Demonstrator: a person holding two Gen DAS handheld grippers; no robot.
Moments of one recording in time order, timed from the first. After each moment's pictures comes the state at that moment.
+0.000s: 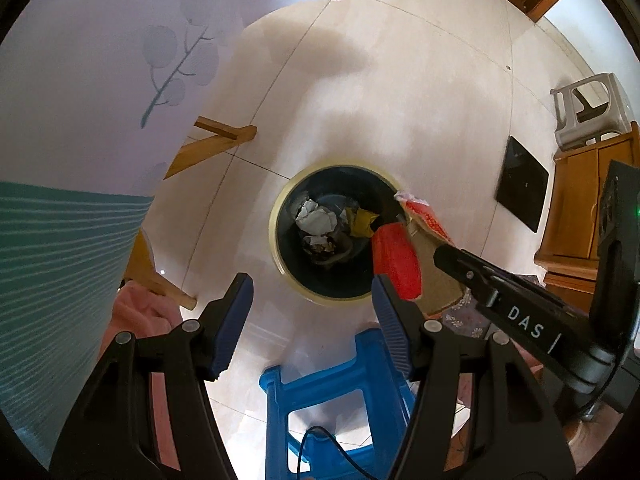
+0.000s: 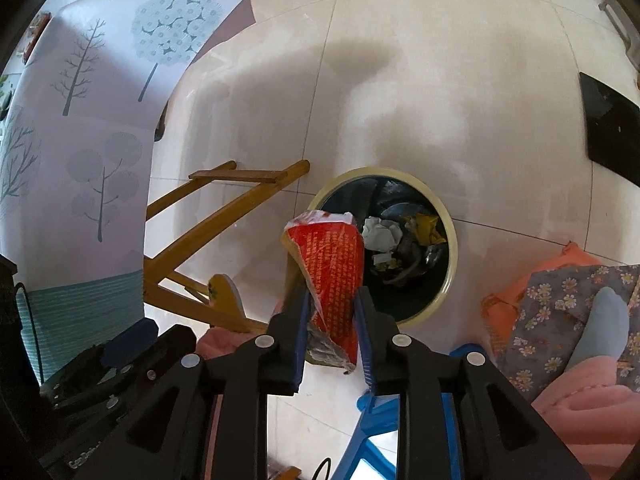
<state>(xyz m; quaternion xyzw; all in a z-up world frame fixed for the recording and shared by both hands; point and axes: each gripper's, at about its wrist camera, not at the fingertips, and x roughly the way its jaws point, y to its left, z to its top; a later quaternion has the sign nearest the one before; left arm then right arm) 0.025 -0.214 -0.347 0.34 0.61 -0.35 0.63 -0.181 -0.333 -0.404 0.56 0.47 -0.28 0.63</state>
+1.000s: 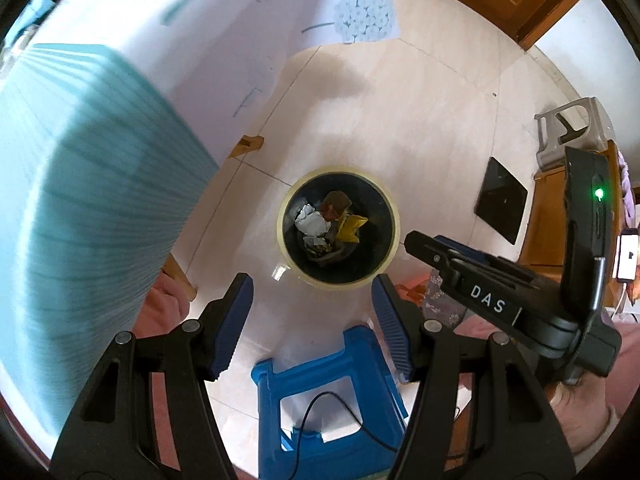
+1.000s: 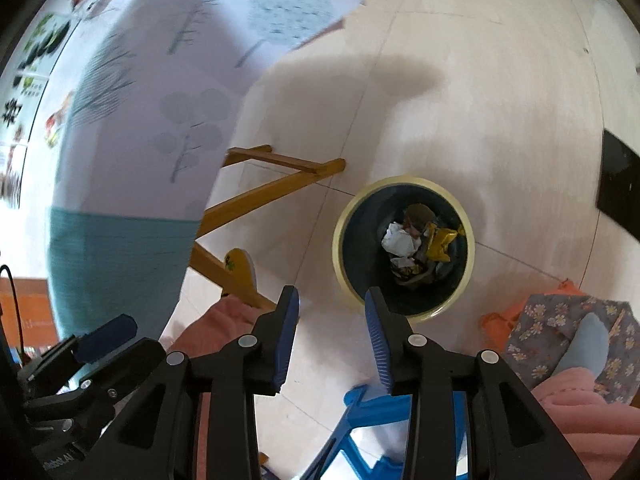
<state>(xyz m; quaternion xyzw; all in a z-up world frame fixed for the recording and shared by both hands) 0.027 -0.153 -0.248 0.29 0.60 -0.37 0.65 -0.157 -0.293 -0.324 0.49 0.48 -0.23 0.69</state>
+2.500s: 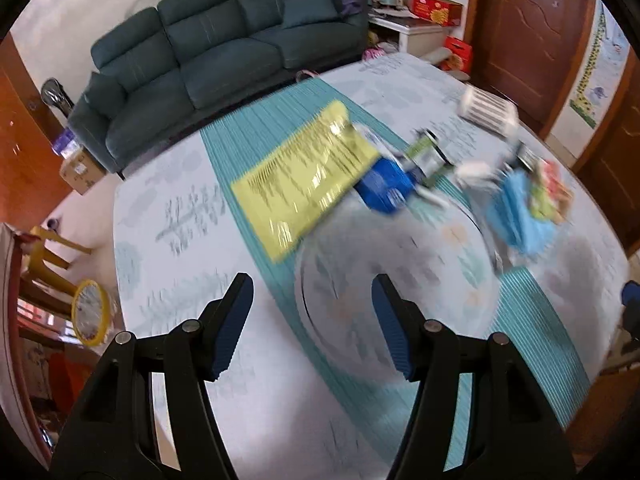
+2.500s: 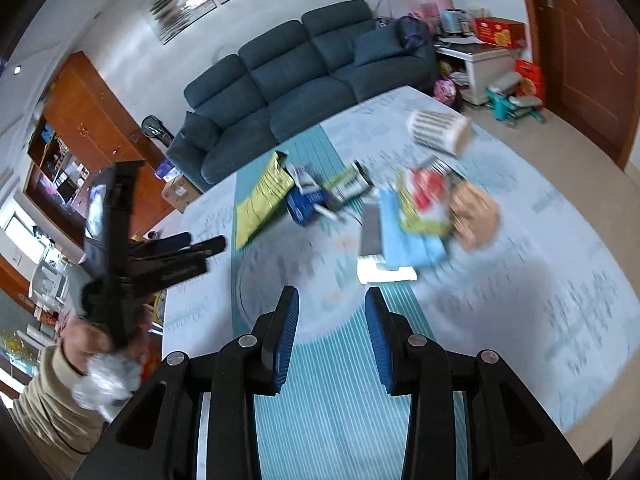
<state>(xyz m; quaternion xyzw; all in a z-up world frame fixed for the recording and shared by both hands) 0.429 0.090 -0.077 0.15 0.47 -0.15 0.86 0.247 -0.169 -0.043 0.21 0.44 0.00 0.87</state>
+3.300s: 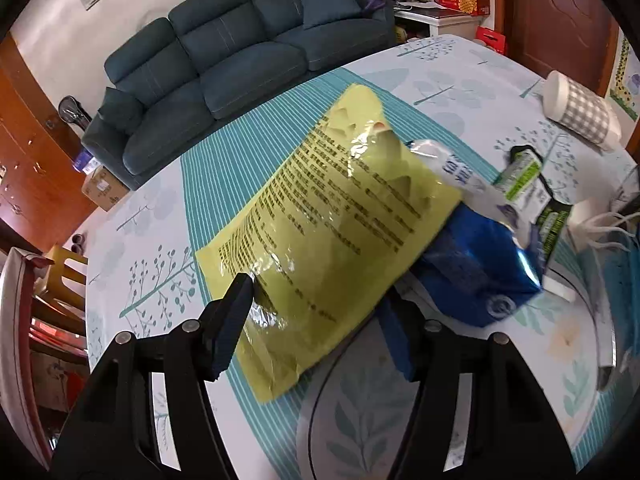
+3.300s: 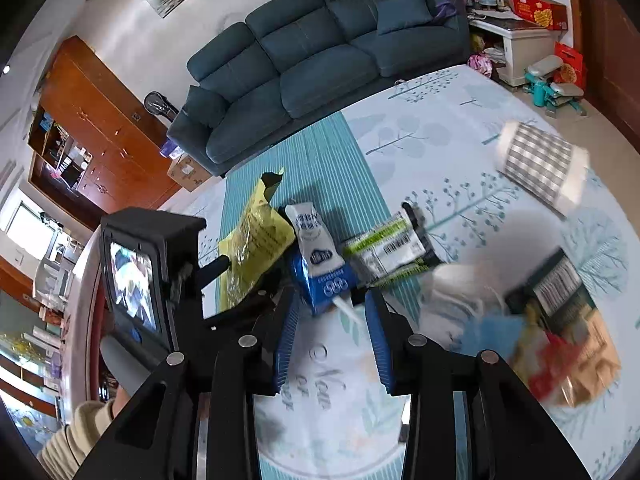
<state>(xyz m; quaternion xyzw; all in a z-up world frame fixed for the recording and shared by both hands) 0.548 0.032 -0.182 0.19 0.45 -0.10 0.87 0.436 -0.173 -0.111 0.21 0.49 0.05 0.84</state>
